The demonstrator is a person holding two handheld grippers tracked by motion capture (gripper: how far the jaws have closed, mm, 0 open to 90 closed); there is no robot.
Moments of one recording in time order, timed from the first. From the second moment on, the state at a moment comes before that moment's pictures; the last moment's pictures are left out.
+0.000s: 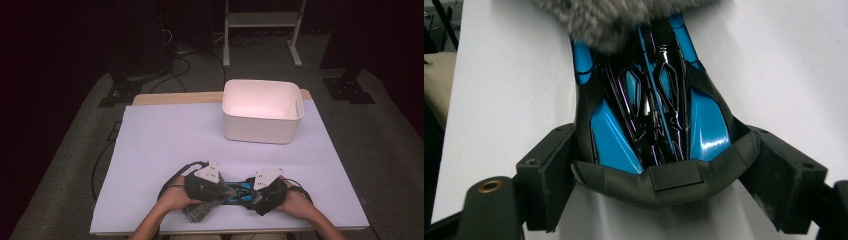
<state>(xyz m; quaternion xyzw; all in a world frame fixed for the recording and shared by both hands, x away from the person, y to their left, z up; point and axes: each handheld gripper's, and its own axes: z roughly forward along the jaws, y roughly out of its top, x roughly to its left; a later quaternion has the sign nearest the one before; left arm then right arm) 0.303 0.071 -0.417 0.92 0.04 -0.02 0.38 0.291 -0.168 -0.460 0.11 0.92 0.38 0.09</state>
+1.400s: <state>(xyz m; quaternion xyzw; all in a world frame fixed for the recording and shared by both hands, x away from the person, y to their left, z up) 0.341 0.090 -0.423 0.92 0.11 -0.02 0.38 0.293 -0.168 -0.461 0.11 0.91 0.38 0.08</state>
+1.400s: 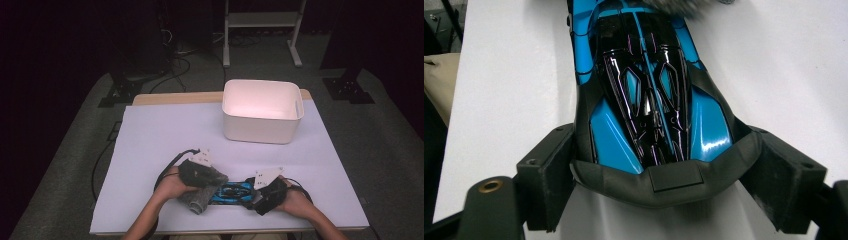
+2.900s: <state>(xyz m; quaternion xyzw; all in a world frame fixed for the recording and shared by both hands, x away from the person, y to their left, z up) 0.308 0.103 -0.419 0.94 0.07 -0.02 0.34 0.295 -0.171 -0.464 0.12 0.91 0.39 0.06</state>
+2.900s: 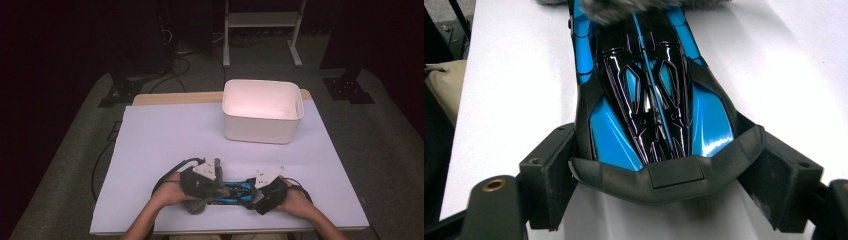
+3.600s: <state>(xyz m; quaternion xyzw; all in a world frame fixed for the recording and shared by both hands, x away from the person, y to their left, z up) 0.308 0.074 -0.413 0.93 0.04 -0.04 0.35 0.295 -0.172 -0.465 0.12 0.91 0.40 0.06</state>
